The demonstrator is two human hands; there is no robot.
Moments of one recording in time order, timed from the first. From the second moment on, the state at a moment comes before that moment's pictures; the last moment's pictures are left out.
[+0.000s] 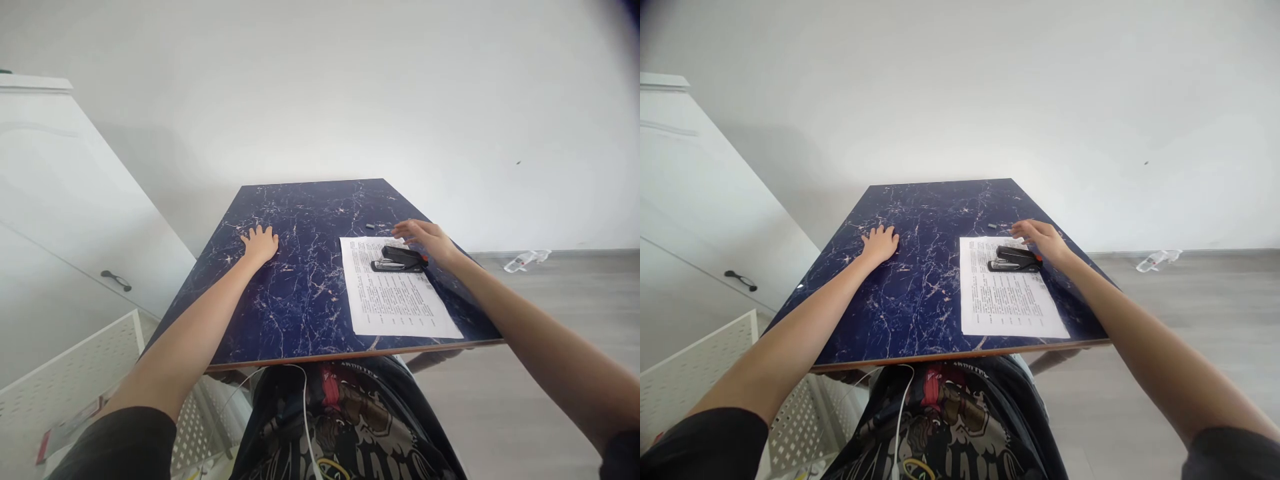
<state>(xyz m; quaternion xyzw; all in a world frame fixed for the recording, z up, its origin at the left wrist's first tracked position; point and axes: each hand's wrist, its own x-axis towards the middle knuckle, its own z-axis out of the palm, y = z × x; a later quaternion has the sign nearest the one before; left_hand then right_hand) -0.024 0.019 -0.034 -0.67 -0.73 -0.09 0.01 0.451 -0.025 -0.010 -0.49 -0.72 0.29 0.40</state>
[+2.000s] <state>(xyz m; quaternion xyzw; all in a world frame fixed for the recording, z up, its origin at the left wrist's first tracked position) -0.020 0.013 -0.026 -0.67 -0.74 -0.07 0.00 0.429 0.042 -0.044 -0.41 -0.91 0.08 0.02</state>
